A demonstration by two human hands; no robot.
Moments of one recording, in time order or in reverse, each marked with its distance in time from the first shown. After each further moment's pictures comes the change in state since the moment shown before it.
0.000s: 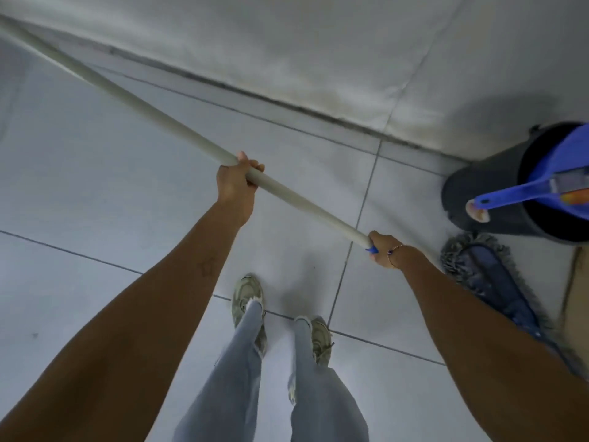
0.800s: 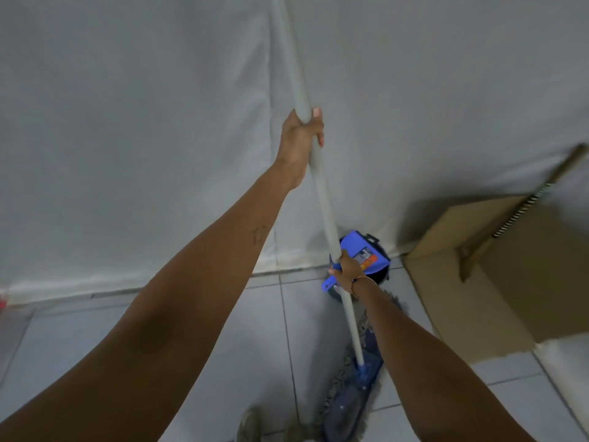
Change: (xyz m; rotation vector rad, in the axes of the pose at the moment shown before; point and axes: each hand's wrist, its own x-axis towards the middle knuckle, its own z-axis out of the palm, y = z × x) left_hand -0.555 0.193 0.338 0.361 -1.039 0.590; right_hand -0.444 0.048 -0.169 0.907 0.799 0.003
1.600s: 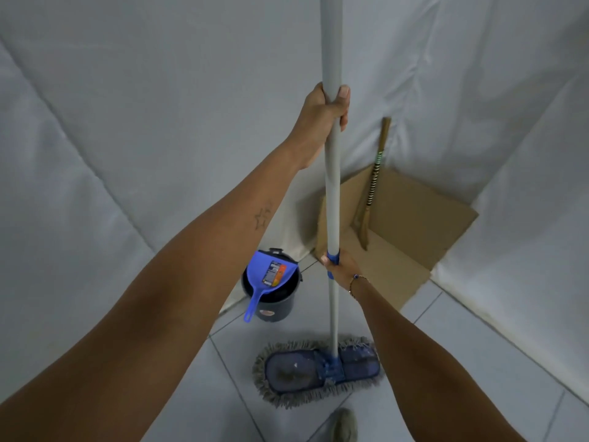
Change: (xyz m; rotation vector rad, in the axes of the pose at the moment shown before) left_hand -0.043 -0.010 0.309 0.089 -0.746 0.071; right_hand -0.083 0.139 -0.167 0.448 0.500 0.093
